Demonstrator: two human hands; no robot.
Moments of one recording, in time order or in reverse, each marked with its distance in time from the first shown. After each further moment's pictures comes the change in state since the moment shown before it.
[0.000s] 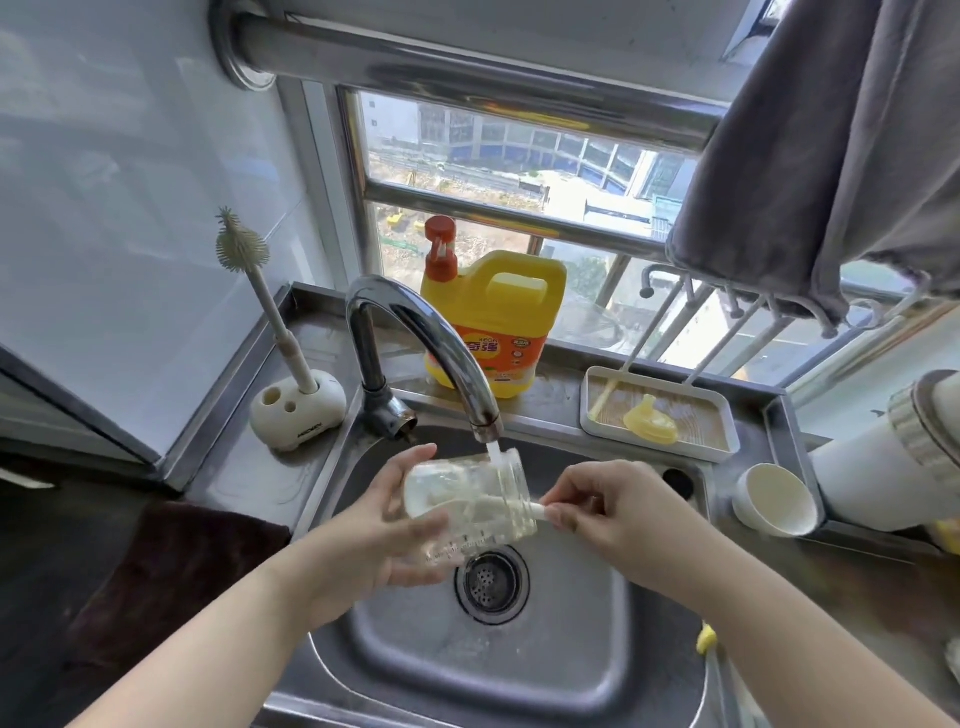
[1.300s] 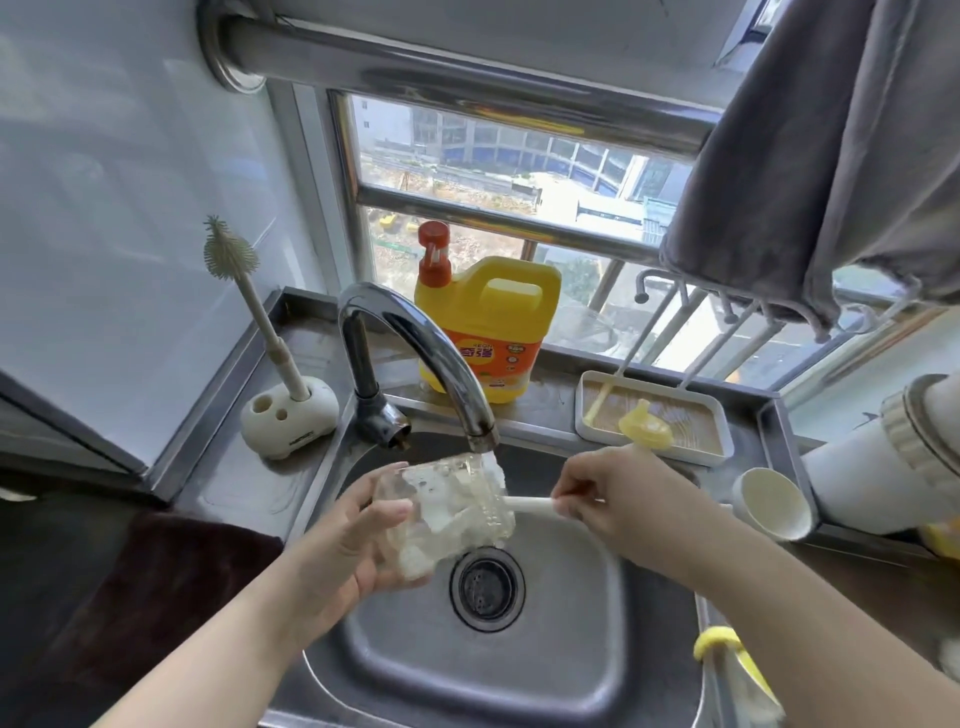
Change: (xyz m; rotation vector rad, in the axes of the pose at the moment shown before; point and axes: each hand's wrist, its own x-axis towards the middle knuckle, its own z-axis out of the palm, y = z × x) left_hand 0.005 -0.008 -0.012 -0.129 0.018 0.035; right_hand 0.013 -0.006 -0.016 -0.254 -0.083 0.032
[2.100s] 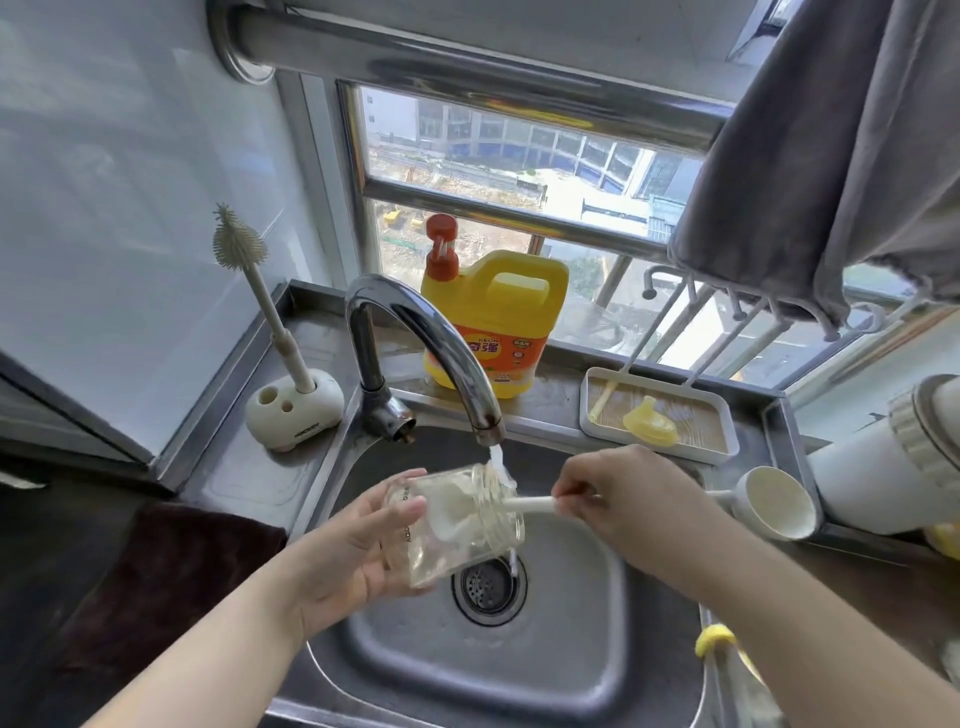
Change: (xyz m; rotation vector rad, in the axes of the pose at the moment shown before) left_hand -0.002 0.000 -0.004 -0.054 -0.006 -0.148; right_hand -0.003 -0.006 0.004 -0.142 0.073 -0.034
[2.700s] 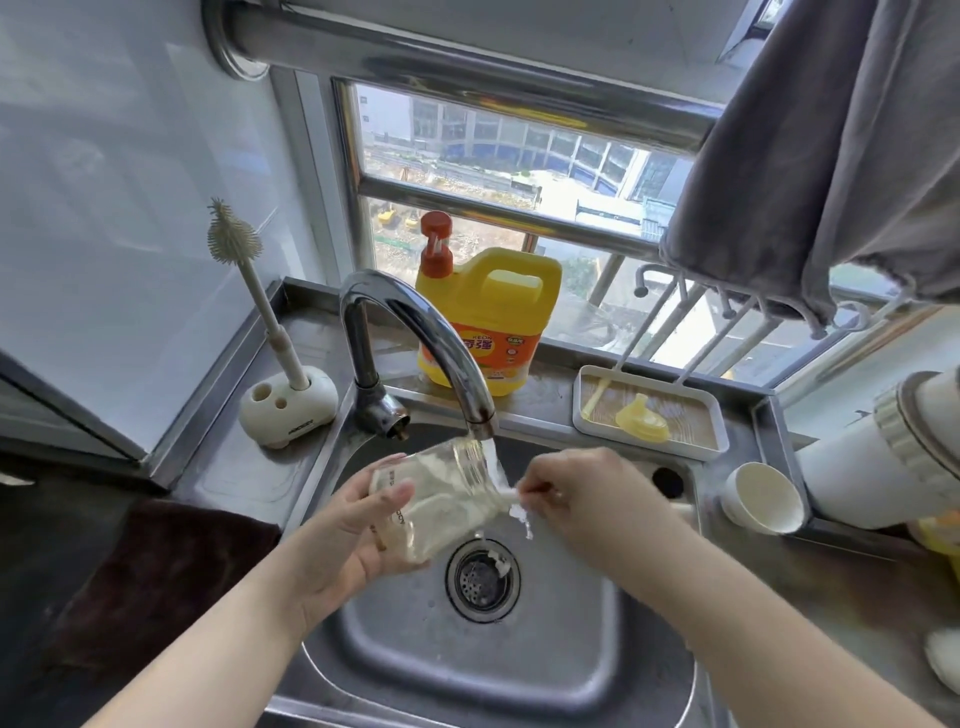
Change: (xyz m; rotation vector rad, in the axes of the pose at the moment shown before) left_hand 0.003 -0.002 0.001 -0.091 0.043 0.103; right_hand 0.000 -0.015 0.009 0.077 0.019 -0.022
